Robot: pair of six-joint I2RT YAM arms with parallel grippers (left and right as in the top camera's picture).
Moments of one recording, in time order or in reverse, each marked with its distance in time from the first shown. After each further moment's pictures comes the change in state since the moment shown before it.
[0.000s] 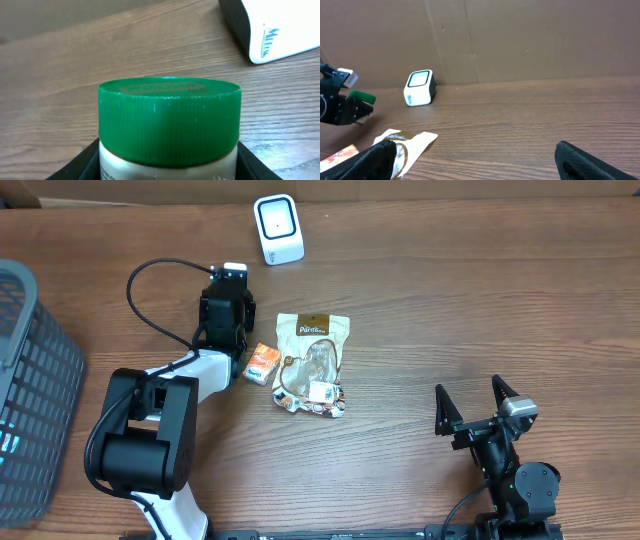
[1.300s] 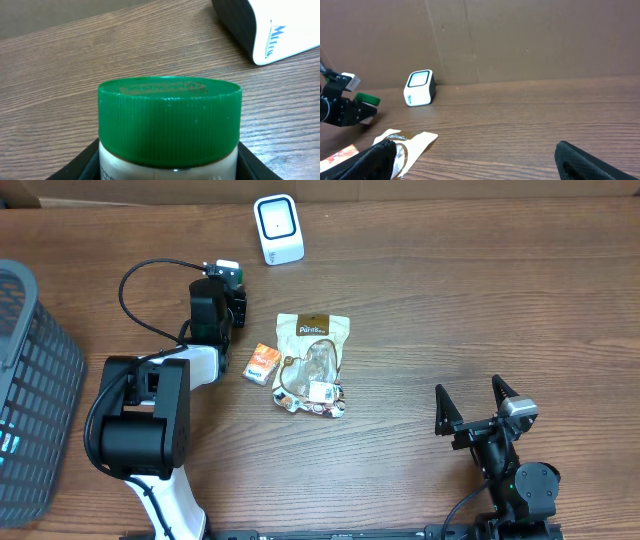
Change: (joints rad) left arm 0.085 0.093 0.033 0.069 0.203 0.037; right arm 0.000 0.000 0.000 0.000 0.000 0.000
